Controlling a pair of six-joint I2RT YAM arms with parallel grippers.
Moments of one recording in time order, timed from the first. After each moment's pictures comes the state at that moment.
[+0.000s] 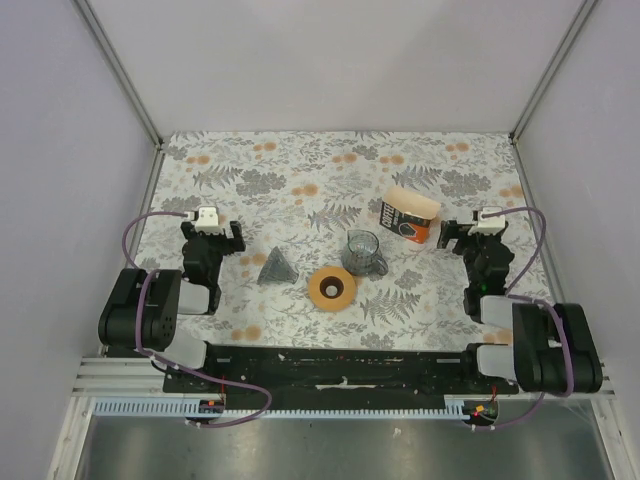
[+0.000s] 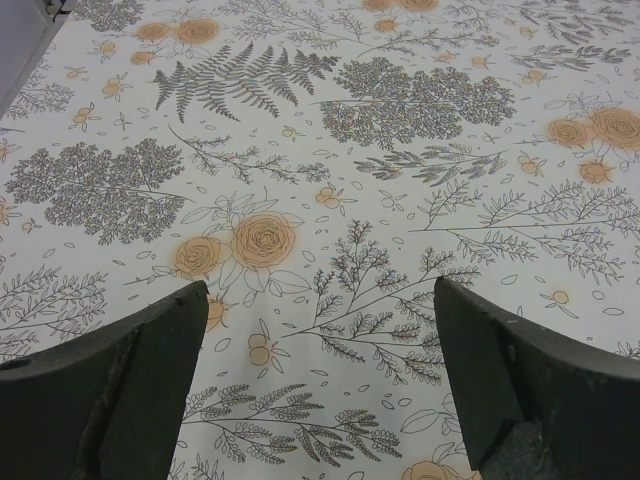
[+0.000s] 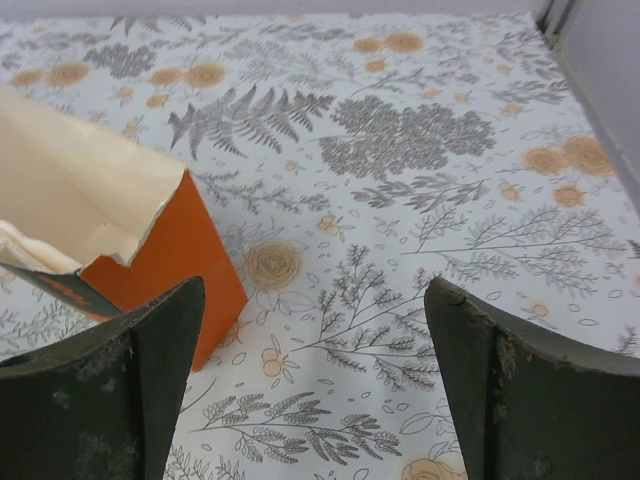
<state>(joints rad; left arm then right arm) -0.04 1.52 0.23 1.15 -0.05 0.01 -0.03 1.33 0.19 1.05 -0.04 -0.02</state>
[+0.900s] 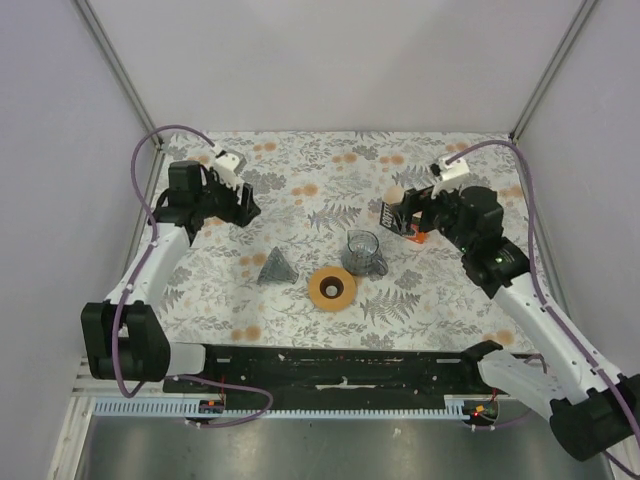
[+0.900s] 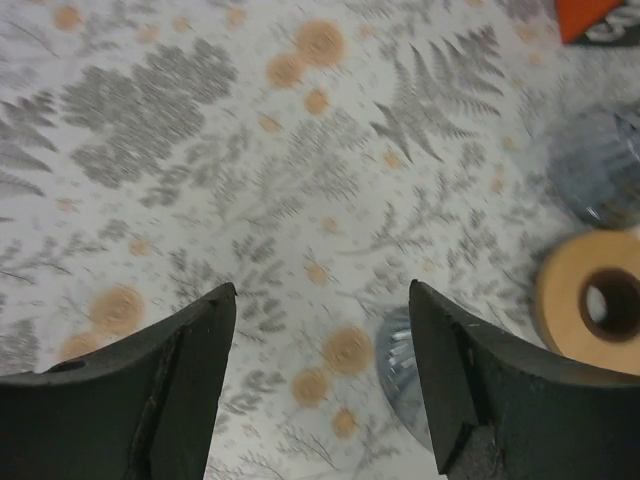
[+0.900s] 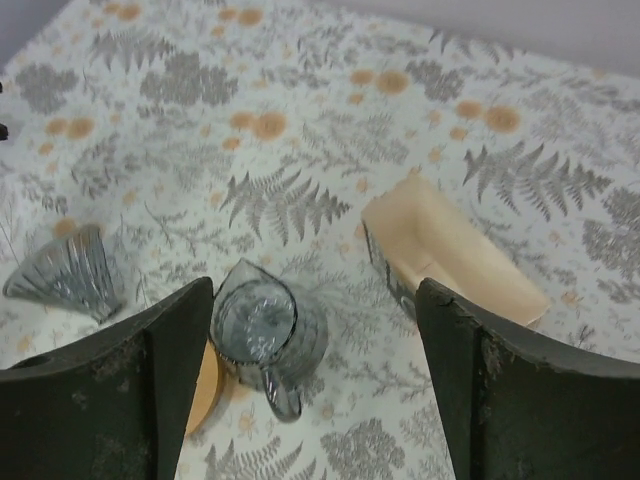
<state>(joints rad) -0.04 1.35 1.03 -0.23 0.47 0.24 0.34 0.94 0.87 -0.11 -0.11 0.09</state>
